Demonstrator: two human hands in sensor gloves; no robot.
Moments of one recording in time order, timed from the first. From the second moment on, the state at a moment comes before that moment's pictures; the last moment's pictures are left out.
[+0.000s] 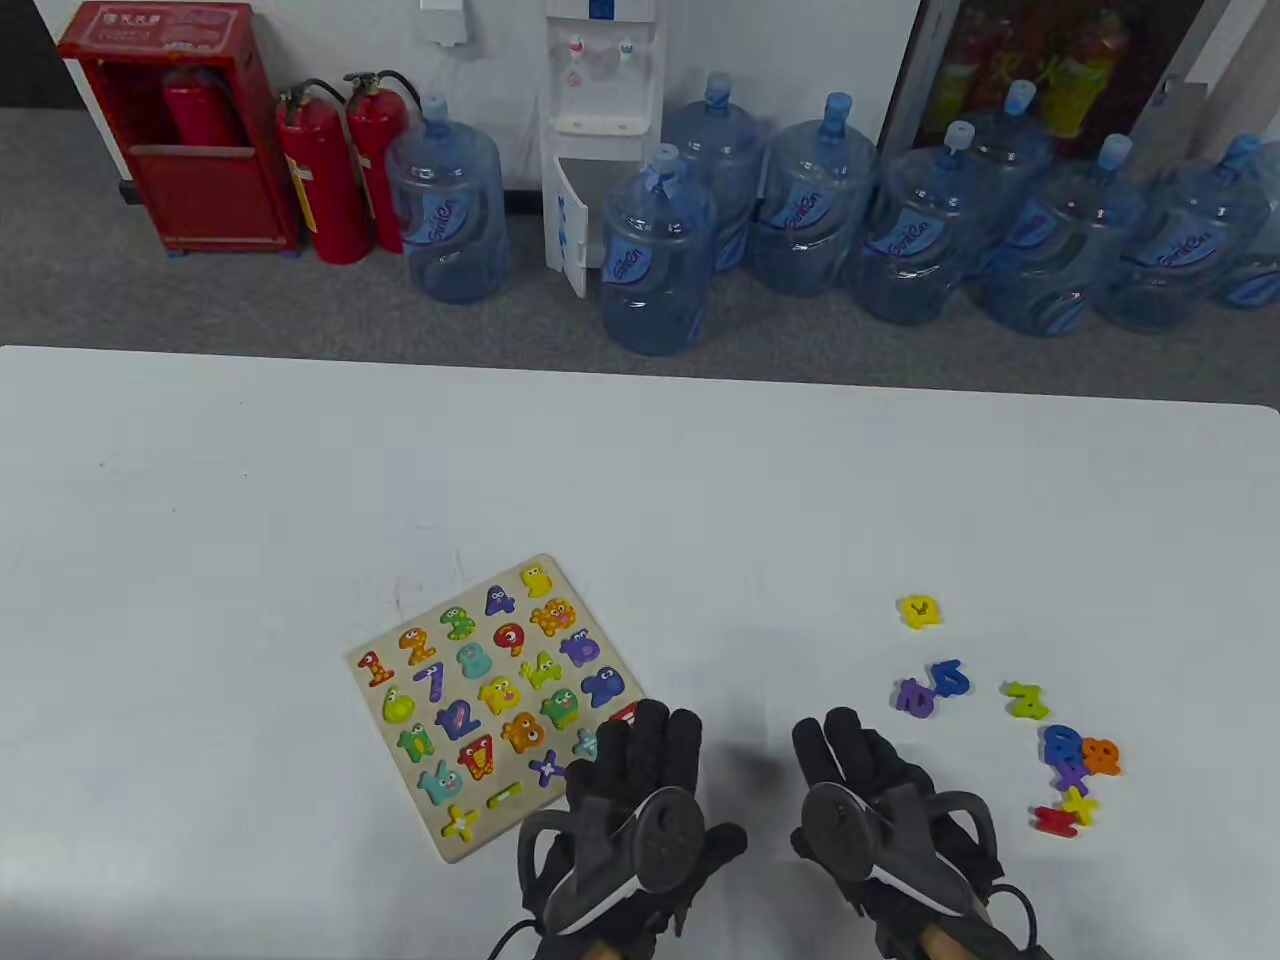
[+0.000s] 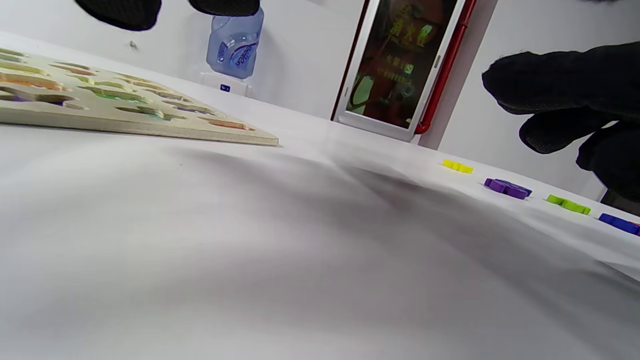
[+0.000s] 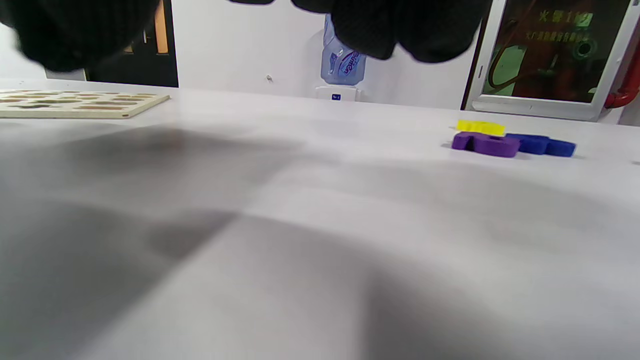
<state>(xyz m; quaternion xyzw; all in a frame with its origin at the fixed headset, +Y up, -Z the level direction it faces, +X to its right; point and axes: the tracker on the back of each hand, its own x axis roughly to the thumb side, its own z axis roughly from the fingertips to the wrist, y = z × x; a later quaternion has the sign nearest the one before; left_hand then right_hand) -0.025 -0.718 -0.195 -0.03 -0.11 0.14 0.98 0.185 -0.727 -0.217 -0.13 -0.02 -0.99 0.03</state>
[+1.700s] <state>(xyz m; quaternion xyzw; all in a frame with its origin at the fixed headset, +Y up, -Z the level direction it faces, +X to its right) -0.139 -0.745 -0.209 -0.32 0.03 0.02 0.95 0.336 -0.743 -0.266 0.13 -0.12 -0.98 0.01</state>
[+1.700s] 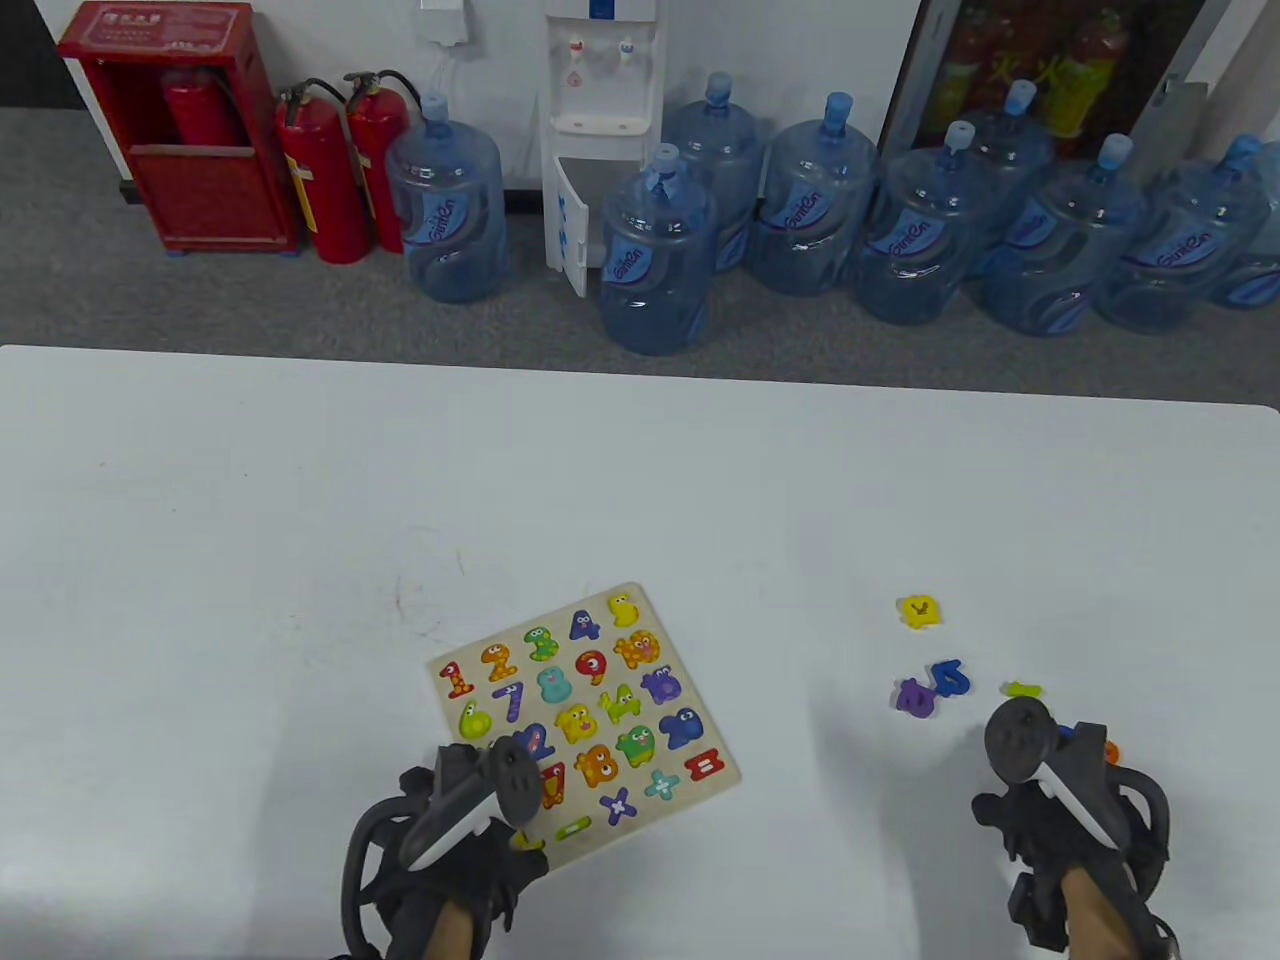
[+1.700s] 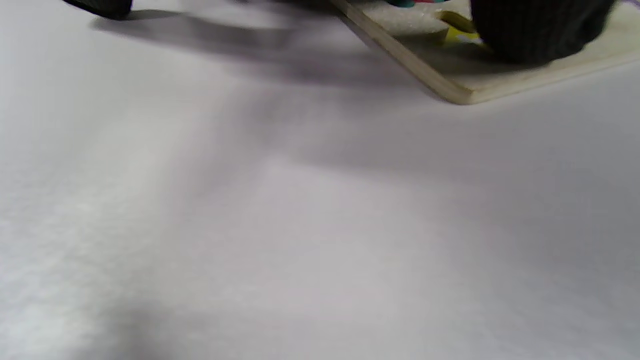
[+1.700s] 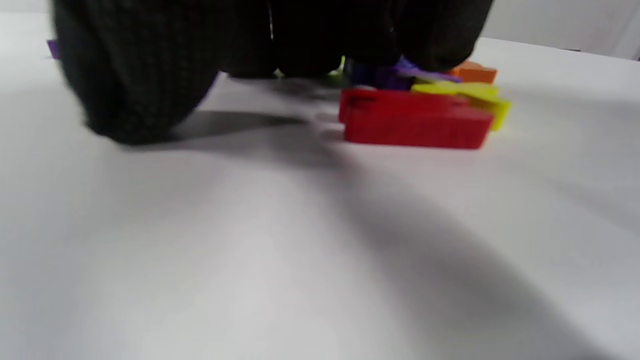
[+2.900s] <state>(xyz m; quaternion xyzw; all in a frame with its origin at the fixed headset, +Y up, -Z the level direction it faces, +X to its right) -0.043 -0.745 -0.204 -0.26 -0.12 0.01 0.96 0.324 -0.729 -0.263 0.06 -0.09 -0.99 -0.01</state>
